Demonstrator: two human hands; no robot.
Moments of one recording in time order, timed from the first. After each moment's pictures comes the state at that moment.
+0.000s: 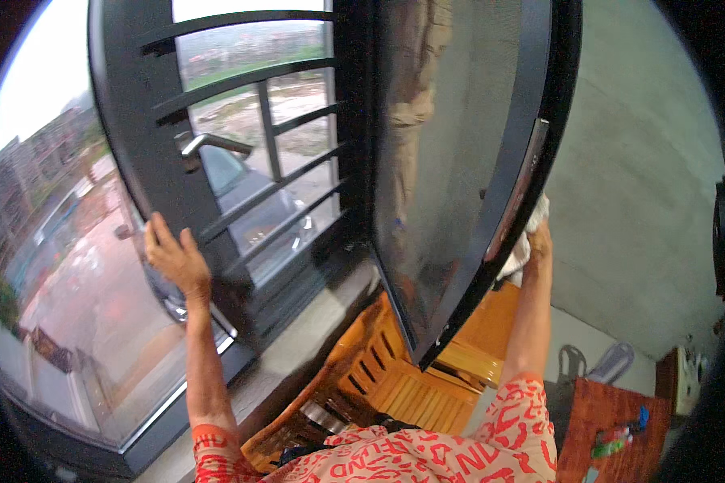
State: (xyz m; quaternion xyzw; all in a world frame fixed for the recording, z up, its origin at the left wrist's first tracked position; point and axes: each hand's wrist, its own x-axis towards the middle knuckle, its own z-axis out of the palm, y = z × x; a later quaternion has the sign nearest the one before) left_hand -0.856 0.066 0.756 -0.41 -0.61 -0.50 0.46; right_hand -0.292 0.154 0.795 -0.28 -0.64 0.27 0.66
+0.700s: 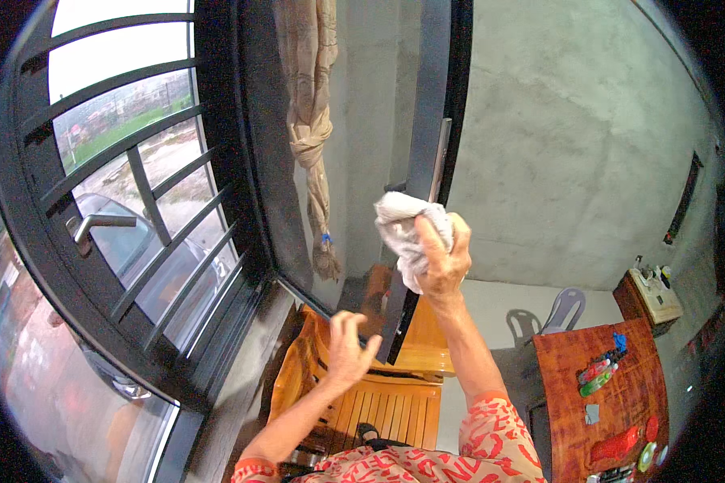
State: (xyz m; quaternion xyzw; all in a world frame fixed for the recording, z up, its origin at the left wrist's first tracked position) left_hand -0.510 0.056 0.644 -0.78 -0.35 -0.47 -0.21; right_hand -0.332 0.065 0.788 -0.43 -0.56 -0.46 0.54
